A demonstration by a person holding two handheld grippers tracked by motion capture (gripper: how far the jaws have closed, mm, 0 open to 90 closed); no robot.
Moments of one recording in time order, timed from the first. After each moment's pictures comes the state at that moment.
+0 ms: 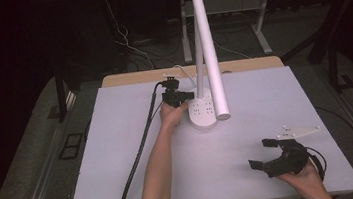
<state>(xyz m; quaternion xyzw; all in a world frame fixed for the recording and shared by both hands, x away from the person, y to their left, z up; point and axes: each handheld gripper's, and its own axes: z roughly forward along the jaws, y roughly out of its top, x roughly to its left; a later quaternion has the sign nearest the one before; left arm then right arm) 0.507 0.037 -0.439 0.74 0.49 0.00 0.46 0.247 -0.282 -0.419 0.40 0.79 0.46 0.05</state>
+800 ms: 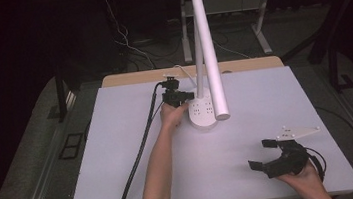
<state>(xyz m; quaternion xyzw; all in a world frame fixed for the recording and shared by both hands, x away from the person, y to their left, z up) 0.505 0.035 -0.438 0.73 0.50 0.00 0.46 0.246 -0.281 -0.419 0.40 0.79 0.46 0.05</state>
